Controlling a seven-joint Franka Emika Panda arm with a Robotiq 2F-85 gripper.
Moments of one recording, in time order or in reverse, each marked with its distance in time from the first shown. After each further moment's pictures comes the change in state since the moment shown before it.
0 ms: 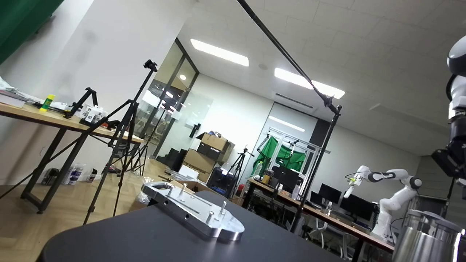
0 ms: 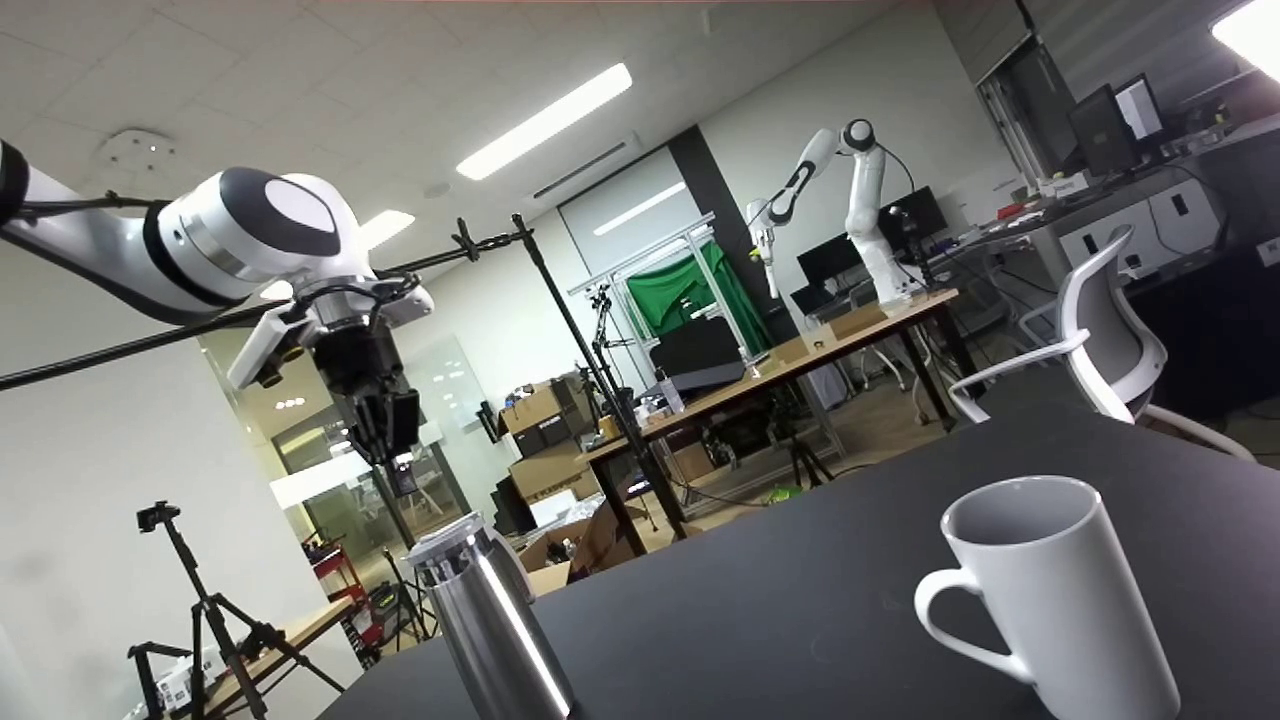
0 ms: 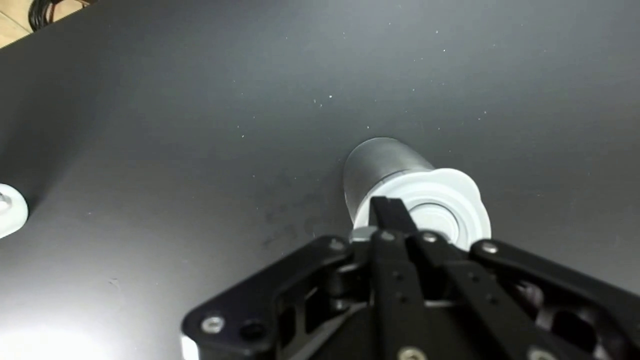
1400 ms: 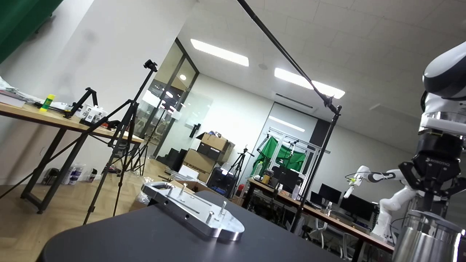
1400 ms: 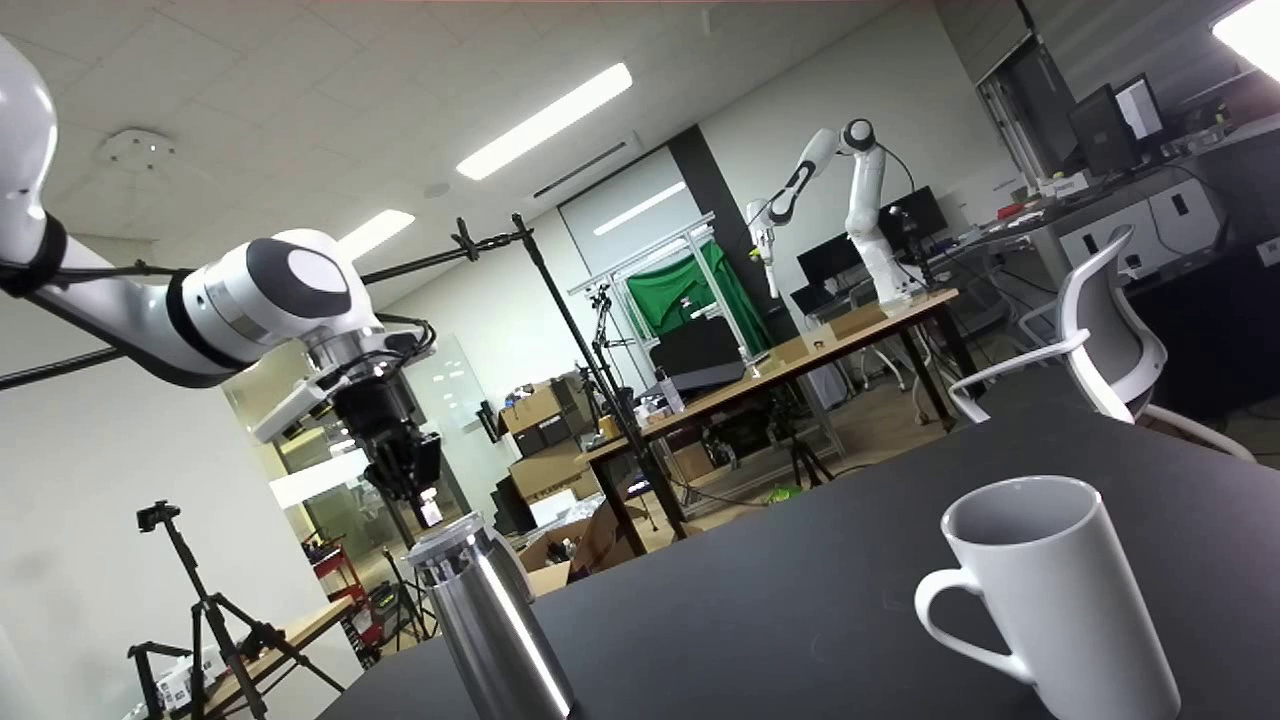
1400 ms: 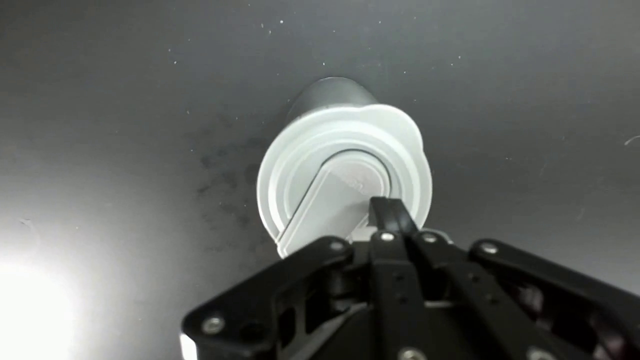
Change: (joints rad) arm 0.090 0.106 -0.023 -0.005 -0.042 0.236 -0.002
